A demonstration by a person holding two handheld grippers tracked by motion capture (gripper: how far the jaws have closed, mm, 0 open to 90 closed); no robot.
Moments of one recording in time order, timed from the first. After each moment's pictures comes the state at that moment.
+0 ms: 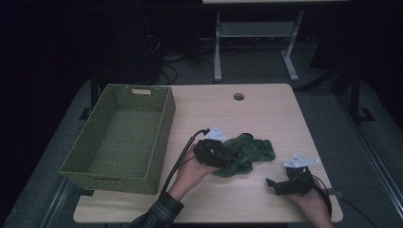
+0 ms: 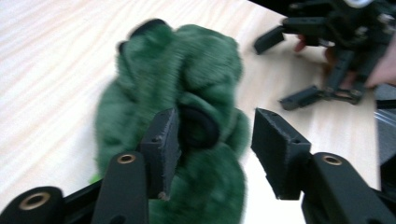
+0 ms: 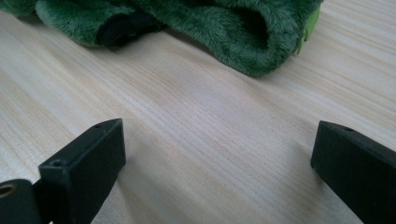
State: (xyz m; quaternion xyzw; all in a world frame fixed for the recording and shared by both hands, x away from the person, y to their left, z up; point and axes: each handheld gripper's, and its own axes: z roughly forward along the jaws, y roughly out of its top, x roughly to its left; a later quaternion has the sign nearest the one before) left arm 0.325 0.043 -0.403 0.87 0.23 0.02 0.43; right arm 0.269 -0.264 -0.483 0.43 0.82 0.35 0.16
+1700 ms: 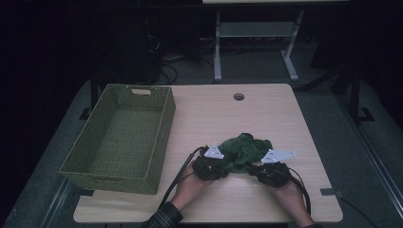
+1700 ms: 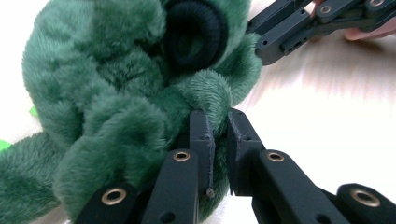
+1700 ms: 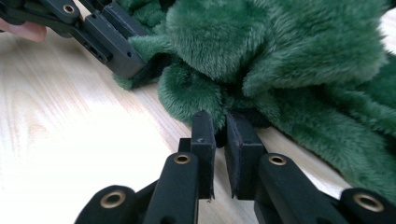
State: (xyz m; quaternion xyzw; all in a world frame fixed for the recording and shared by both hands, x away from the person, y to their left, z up) left arm 0.313 0.050 -0.457 0.88 0.24 0.01 0.41; right arm 0.285 -0.203 -0.466 0.35 0.84 0.40 0.11
